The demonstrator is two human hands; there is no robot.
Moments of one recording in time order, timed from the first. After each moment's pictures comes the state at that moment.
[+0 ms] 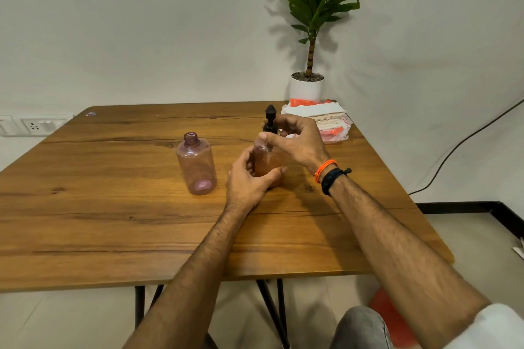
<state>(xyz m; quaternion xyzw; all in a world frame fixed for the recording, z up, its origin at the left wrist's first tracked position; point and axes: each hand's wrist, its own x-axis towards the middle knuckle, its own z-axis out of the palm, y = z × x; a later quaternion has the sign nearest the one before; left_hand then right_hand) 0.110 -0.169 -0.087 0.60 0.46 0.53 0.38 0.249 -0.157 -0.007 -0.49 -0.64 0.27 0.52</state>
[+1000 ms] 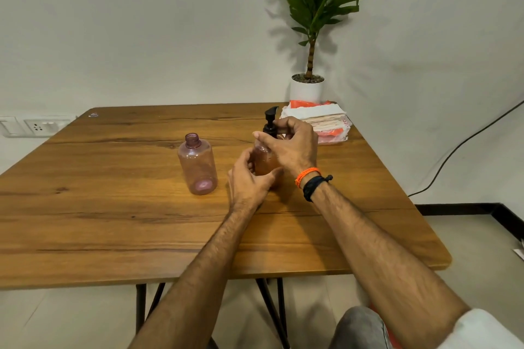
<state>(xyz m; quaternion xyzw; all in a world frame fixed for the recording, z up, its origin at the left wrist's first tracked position) 0.116 -0.177 -0.083 0.60 0.51 0.54 0.31 0.222 -0.168 -0.011 -0.57 -0.56 0.18 0.58</state>
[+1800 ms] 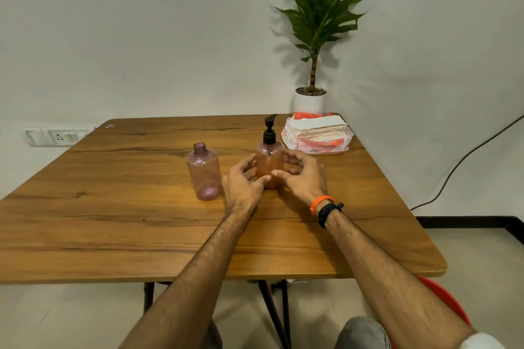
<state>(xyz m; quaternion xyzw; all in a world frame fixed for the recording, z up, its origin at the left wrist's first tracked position) 0.109 -0.178 -0.067 0.54 0.57 0.52 0.32 0.252 -0.177 -0.054 -0.57 -0.56 0.31 0.51</state>
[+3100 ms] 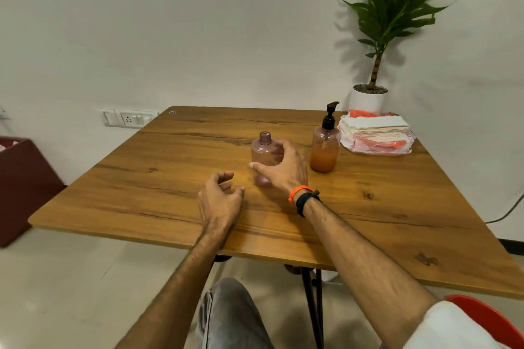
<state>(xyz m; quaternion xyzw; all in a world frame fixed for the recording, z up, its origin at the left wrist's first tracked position) -0.036 -0.250 -0.069 0.45 0.68 0.53 0.22 0.103 -0.176 -0.046 -0.57 -0.65 0.23 0.46</state>
